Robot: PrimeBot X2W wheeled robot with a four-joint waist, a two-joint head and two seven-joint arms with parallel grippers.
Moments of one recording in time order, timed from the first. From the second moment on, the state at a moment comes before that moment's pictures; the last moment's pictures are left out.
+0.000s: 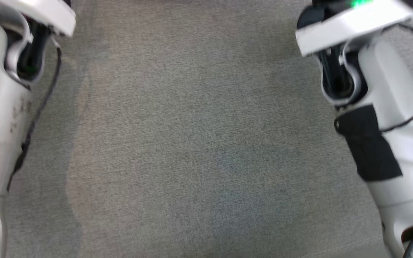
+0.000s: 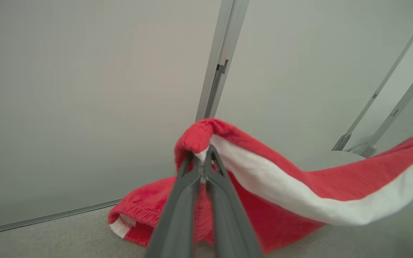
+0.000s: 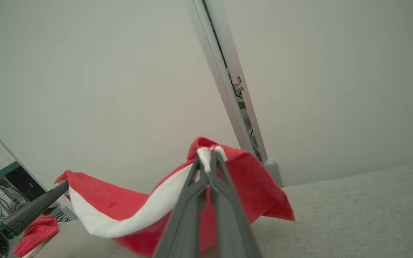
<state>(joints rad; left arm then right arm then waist) -1.13 0.34 -0.46 0.63 -0.71 -0.13 -0.13 -1.04 -0.05 0.36 0.54 0.69 0.13 -0.26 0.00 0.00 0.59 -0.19</state>
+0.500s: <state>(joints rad) -0.70 0.35 -0.50 0.37 -0.80 -0.09 -0.24 -0.57 -0.10 0.24 0.27 0.62 0.13 -0.26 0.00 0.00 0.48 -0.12</state>
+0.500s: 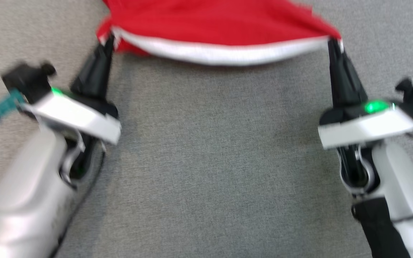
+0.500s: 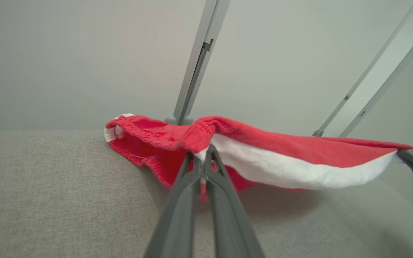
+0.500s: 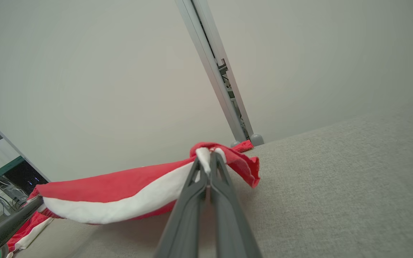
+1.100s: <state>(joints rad) -0.12 0.27 -0.40 0.05 -0.68 0.02 -0.26 -0.13 -0.15 0.21 0.08 0.63 0.13 -0.26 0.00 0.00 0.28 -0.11</state>
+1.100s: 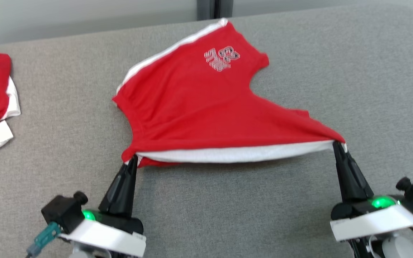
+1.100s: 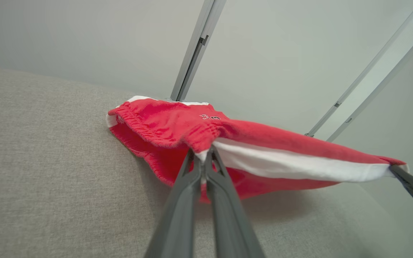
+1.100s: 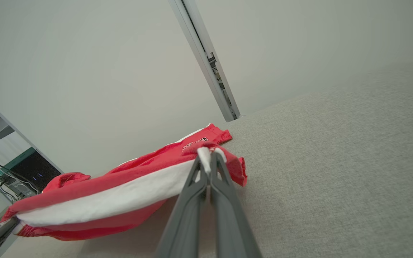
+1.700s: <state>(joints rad) 0.14 0.28 -0.39 -0.25 -0.60 0.06 -0.24 0.14 -0.15 0.14 -0.25 0.56 0.13 -0.14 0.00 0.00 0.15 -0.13</state>
